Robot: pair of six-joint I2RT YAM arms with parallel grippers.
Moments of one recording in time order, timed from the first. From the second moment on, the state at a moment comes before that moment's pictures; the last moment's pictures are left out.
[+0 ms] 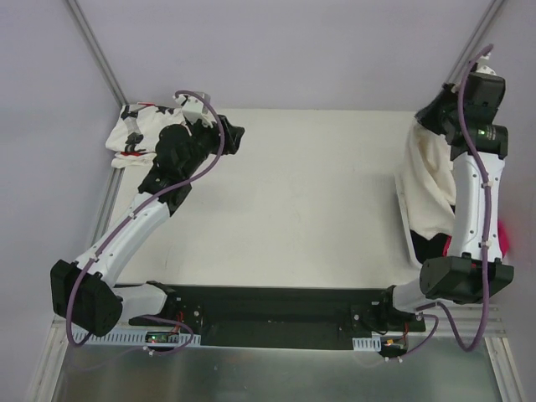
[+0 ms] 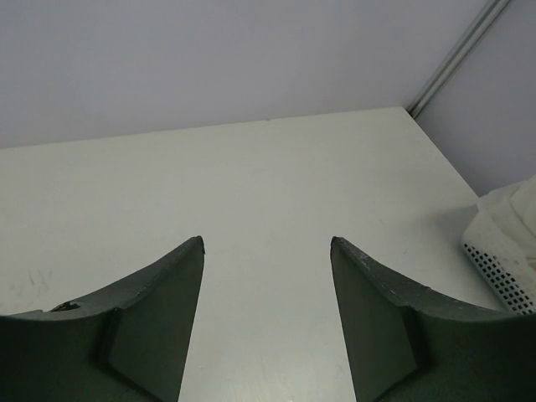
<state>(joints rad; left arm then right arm) -0.41 1.20 1.08 0.11 0.06 -0.28 -0.20 1.46 1.76 -0.78 -0.07 0.38</state>
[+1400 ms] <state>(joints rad) -0.41 1.26 0.87 0.16 0.08 -0.31 0.29 1.84 2.03 -0.86 -0.23 0.32</state>
